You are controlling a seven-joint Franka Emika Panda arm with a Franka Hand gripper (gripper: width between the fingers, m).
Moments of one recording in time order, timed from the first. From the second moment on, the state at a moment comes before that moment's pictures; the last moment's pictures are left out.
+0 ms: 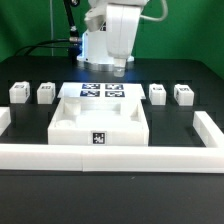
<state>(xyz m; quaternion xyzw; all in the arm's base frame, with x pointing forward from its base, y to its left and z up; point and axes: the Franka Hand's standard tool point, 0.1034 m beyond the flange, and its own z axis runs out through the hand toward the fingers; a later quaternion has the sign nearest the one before) 0.478 0.005 0.101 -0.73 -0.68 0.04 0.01</state>
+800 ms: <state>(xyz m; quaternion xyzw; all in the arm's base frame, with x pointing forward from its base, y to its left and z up) 0.455 -0.025 0.055 -0.70 -0.72 0.05 0.03</state>
